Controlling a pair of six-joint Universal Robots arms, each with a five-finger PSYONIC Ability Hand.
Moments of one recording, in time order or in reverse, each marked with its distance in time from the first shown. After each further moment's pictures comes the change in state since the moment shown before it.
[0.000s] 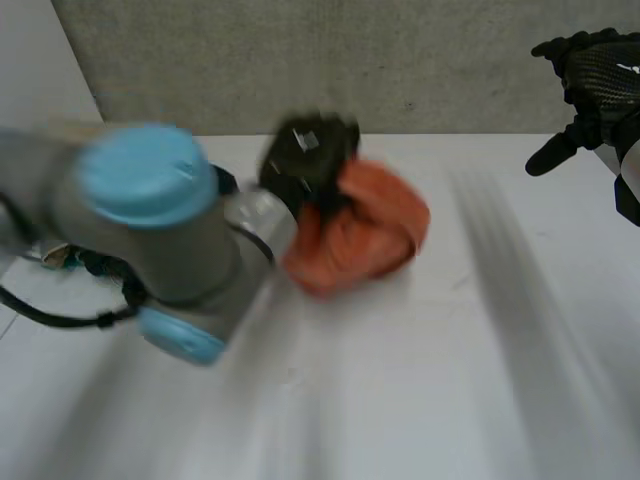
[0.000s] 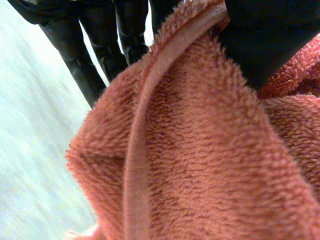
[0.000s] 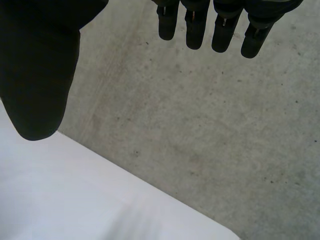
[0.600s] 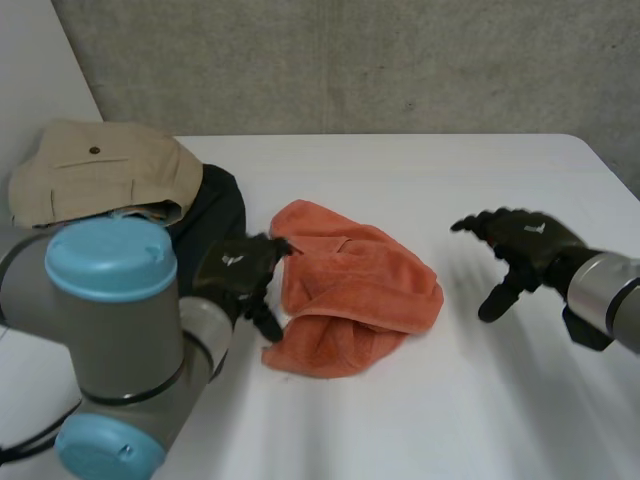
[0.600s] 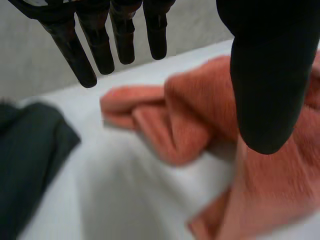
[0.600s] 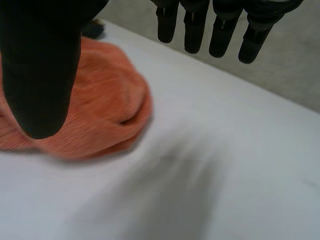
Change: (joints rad) left arm 0.065 0.184 -0.439 -0.134 -0.174 -0.166; right arm -0.071 0.124 0.256 0.115 -0.313 -0.106; left_hand -0.720 -0.769 -0.772 -0.769 -0.742; right_hand 0.038 0.050 0.057 0.058 0.043
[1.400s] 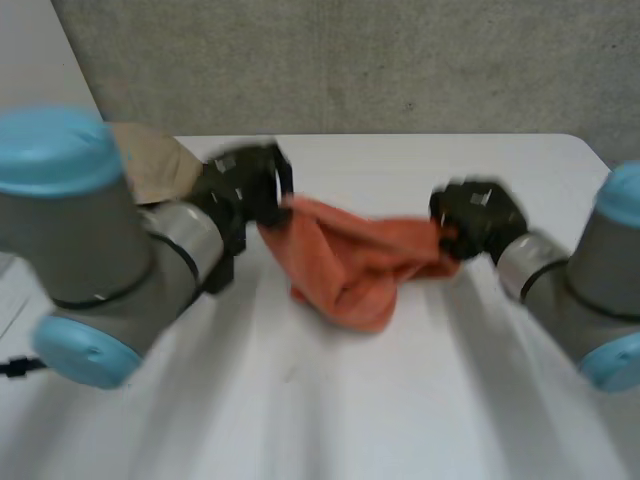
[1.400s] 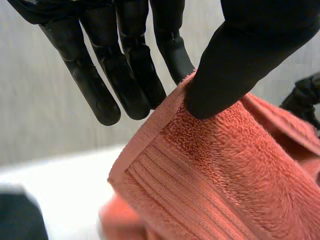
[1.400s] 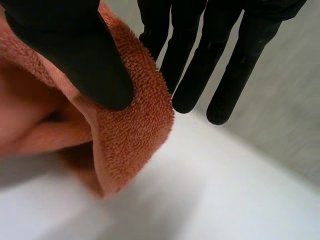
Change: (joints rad) left arm 0.078 0.058 0.255 -0.032 0.161 -0.162; right arm 0.183 0.156 -0.133 -0.325 0.159 0.020; left_hand 0.832 0.879 0.878 0.884 0.837; right_hand 0.817 0.885 0.921 0.932 0.876
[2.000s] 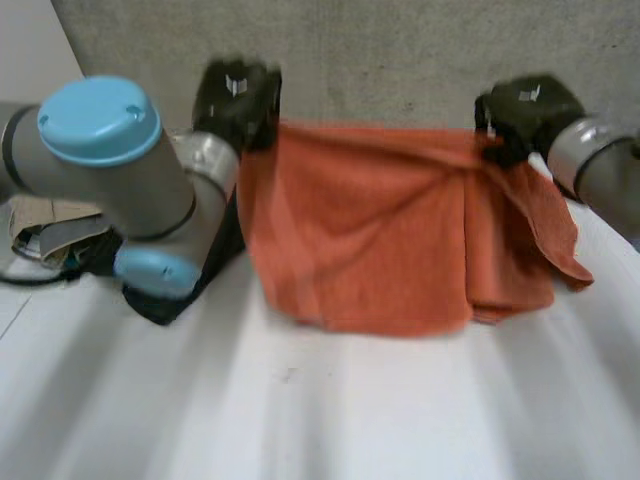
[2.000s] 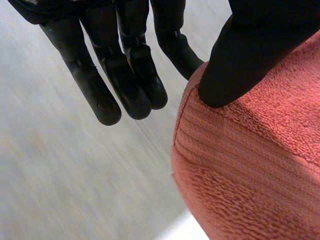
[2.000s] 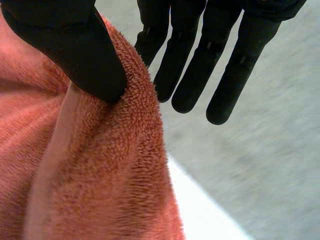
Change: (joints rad) left arm 0.014 -0.288 0.370 0.252 -0.058 0.547; right arm -0.080 0.125 -0.554 0.317 0.006 -0.170; left_hand 0.000 0.005 0.005 0.004 0.000; right_hand 0.000 0.023 0.000 0.004 0.004
